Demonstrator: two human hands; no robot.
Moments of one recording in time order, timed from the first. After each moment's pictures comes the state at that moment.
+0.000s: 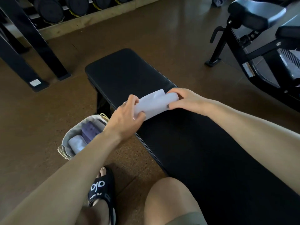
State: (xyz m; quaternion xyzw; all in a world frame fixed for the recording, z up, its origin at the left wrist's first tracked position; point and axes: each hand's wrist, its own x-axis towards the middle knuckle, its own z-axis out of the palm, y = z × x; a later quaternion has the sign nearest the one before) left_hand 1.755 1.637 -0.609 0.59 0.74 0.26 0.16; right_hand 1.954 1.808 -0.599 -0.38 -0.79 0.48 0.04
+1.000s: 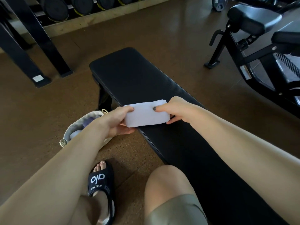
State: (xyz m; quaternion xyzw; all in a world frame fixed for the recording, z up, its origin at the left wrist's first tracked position) left_hand 1.740 1.617 -0.601 0.13 0.72 0.38 0.57; right_hand 1.916 1.747 -0.600 -0.57 -0.63 0.53 0.00
